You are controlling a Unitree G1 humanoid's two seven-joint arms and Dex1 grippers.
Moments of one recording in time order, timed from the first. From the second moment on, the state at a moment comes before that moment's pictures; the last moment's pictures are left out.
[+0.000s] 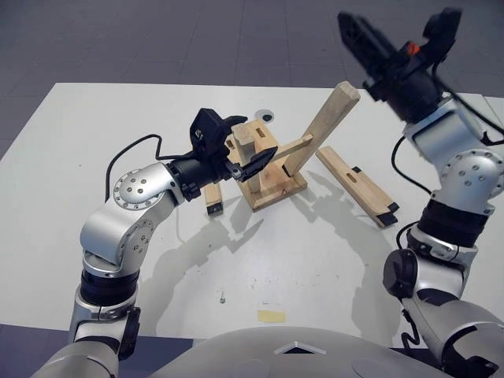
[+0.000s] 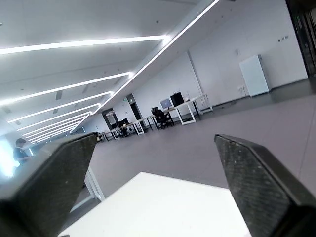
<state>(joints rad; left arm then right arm) -0.31 0.41 -0.04 -0.59 -0.54 0.75 -0.46 -0.74 -0.31 -0.40 -0.16 1.01 0.84 0.30</state>
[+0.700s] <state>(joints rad) -0.40 0.29 0.09 -0.59 -0.78 0.81 -0.24 -0.69 -0.20 -0.20 -0.01 0.82 0.60 0.27</state>
